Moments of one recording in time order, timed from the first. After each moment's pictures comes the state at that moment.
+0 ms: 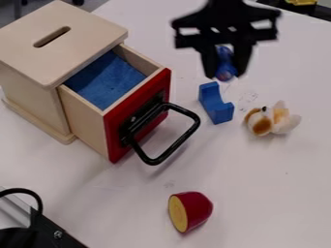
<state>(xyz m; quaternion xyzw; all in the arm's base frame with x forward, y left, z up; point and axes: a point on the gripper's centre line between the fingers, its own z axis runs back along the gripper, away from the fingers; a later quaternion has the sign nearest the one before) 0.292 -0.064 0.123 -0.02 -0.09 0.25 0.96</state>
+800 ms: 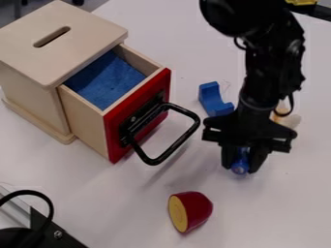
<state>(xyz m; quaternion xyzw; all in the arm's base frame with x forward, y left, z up) 0.272 -0.096 0.014 0.01 -0.02 0.19 0.98</state>
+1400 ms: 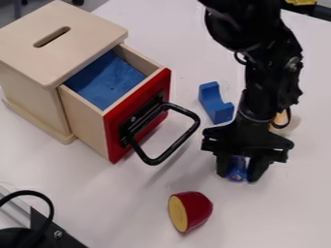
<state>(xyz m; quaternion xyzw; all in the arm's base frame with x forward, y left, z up) 0.272 -0.093 0.002 0.02 -0.01 0.21 0.98</state>
